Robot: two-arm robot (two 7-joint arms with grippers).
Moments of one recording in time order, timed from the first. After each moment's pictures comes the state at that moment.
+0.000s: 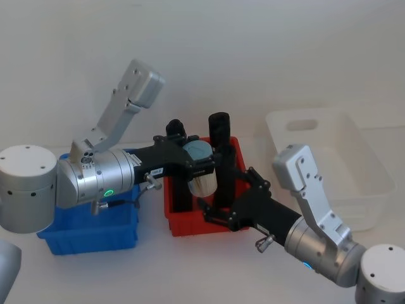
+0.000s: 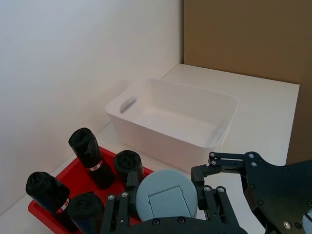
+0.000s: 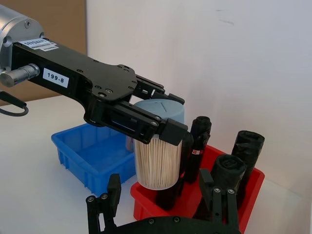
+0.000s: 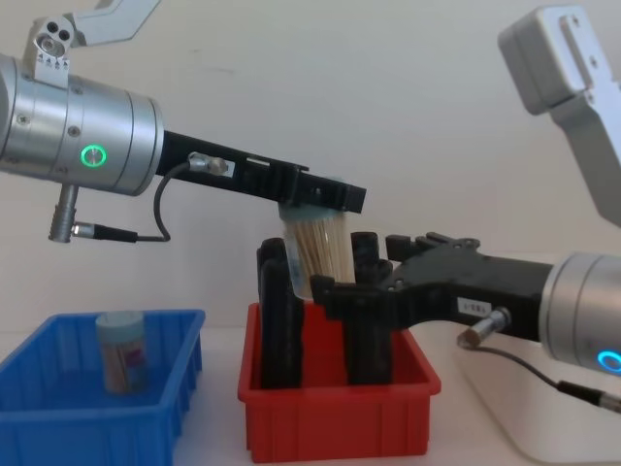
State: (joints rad) left arm -0.54 0.35 0.34 -1.54 -0.26 0.53 -0.67; right arm 0.21 0.18 -0.35 -1.59 0.05 0.09 0.43
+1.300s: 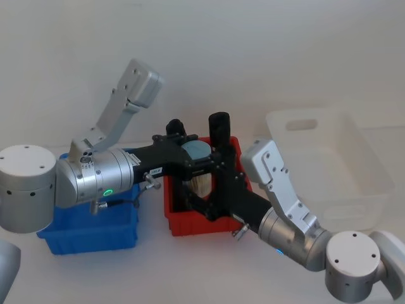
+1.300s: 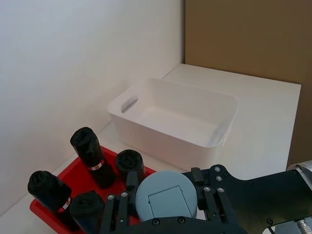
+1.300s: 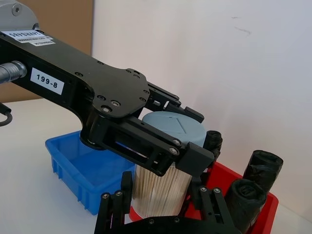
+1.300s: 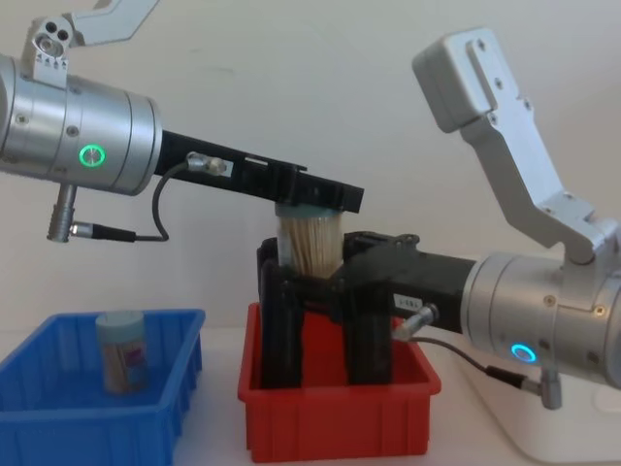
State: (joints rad) left arm -0.54 0.35 0.34 -1.54 -0.26 0.53 -0.67; right arm 0.32 0.10 -0.39 -1.41 -0.03 0.00 0.43
